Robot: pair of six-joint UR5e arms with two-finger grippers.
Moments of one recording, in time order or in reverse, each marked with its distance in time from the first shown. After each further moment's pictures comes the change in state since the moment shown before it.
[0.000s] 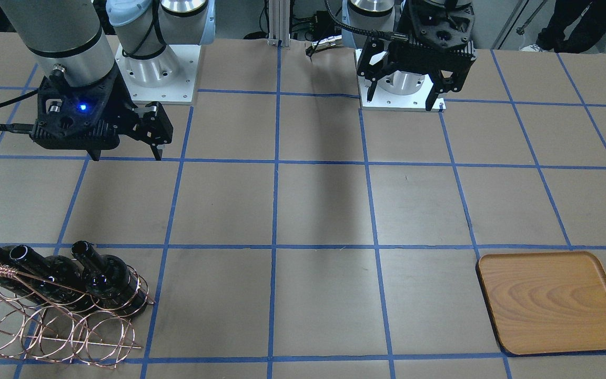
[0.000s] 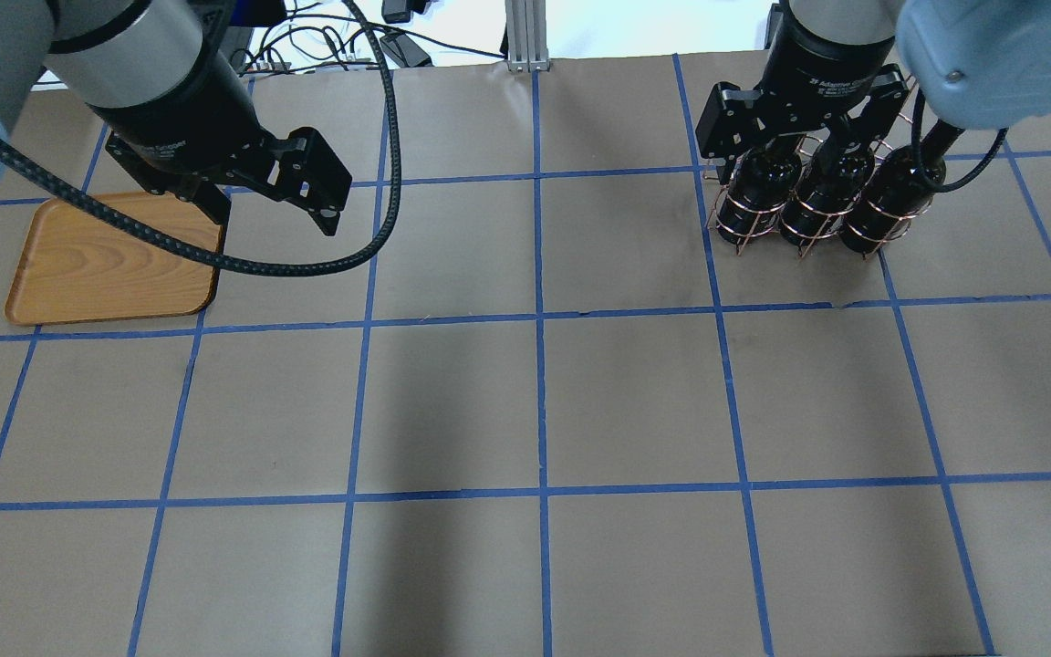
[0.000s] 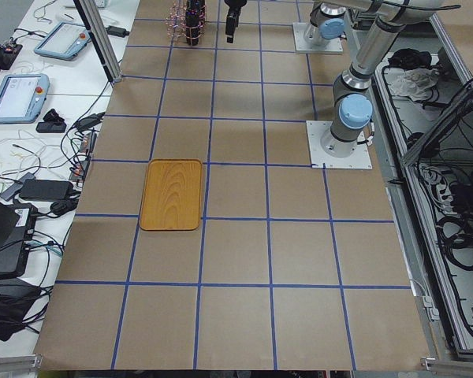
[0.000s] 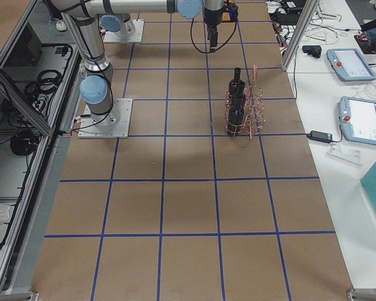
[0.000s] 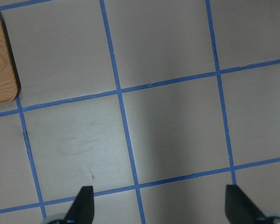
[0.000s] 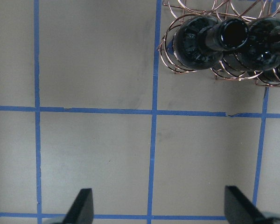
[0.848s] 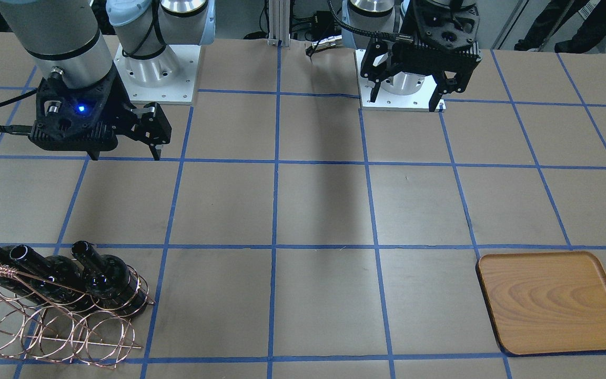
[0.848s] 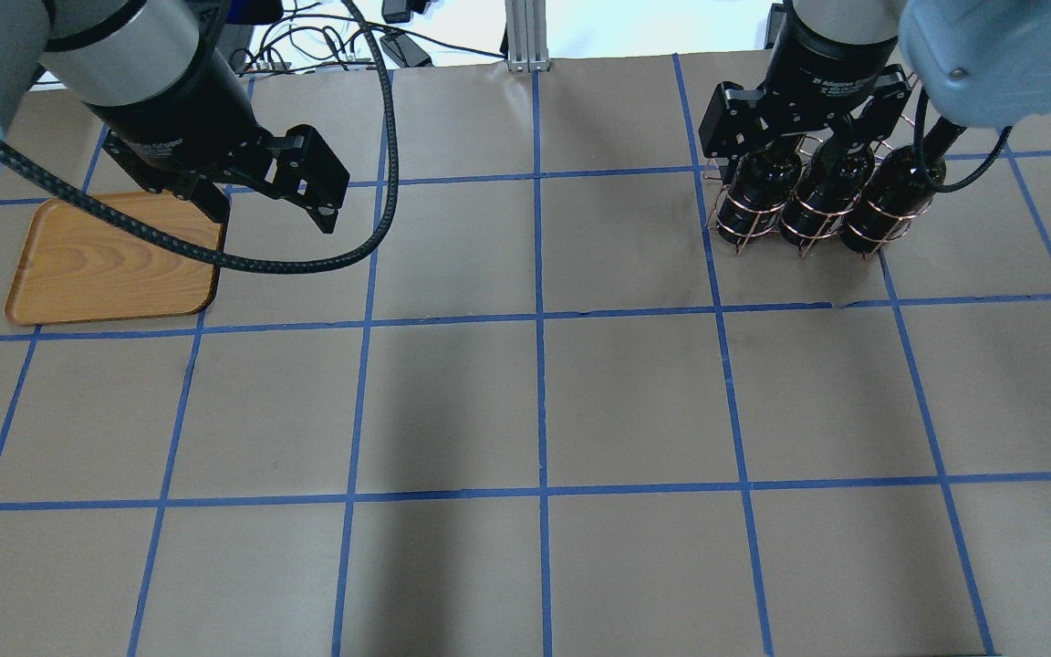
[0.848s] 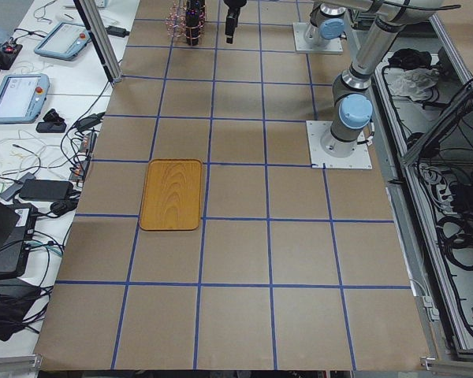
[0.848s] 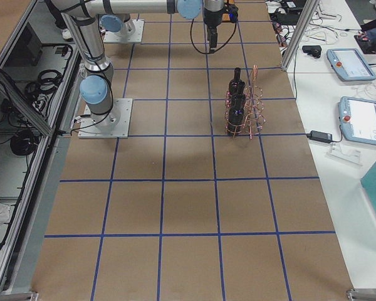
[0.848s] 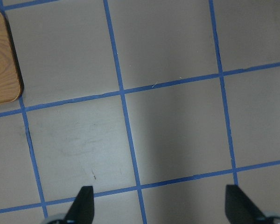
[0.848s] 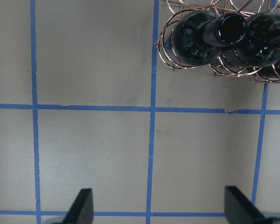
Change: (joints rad) left arm 0.010 0.000 0.000 0.002 0.002 0.000; right arm -0.005 0.001 0.002 0.013 0.001 0.000
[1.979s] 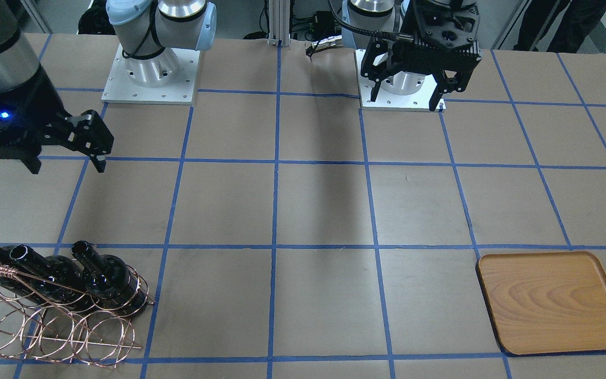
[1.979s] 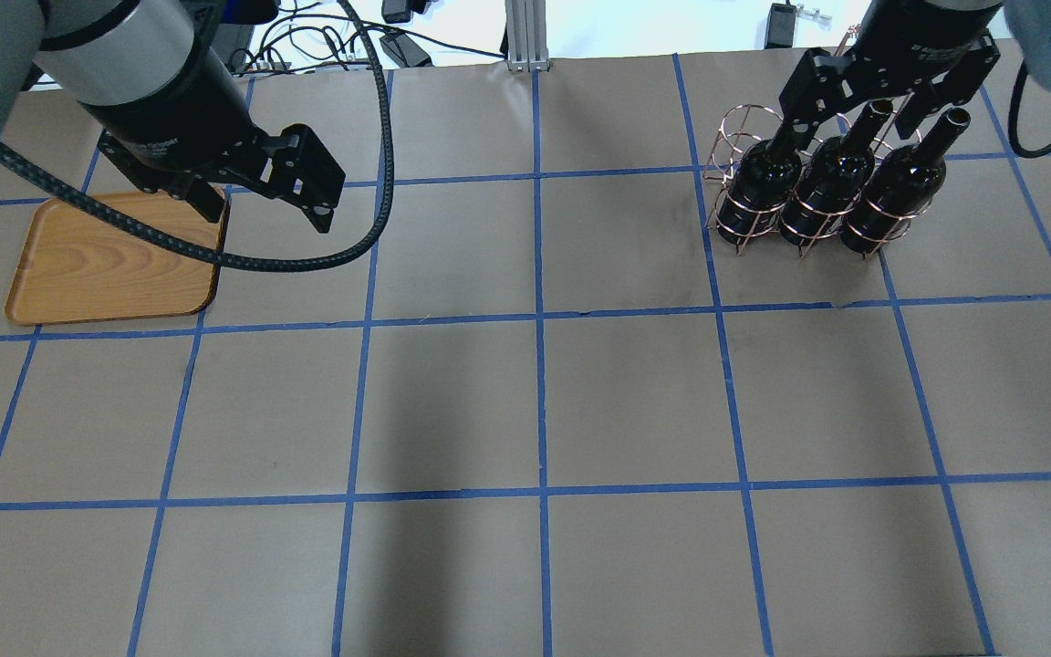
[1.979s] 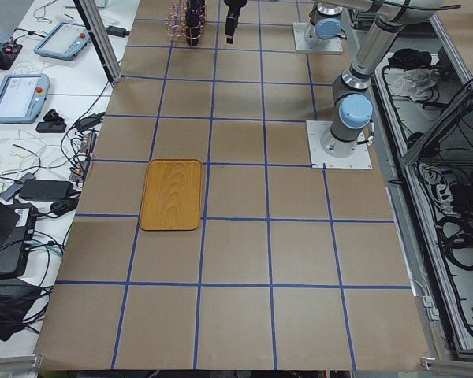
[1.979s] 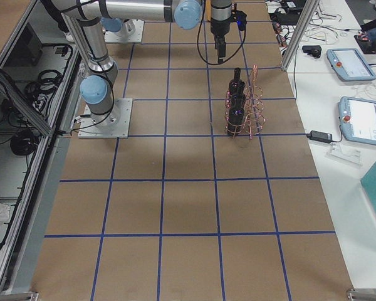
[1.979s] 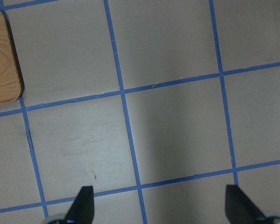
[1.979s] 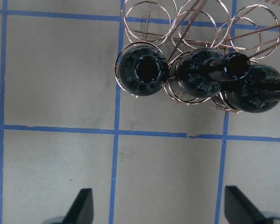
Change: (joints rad) left arm 0.000 0.002 0.000 -0.001 0.001 0.000; right arm -0.165 -0.006 -0.002 -0.070 0.014 -0.199
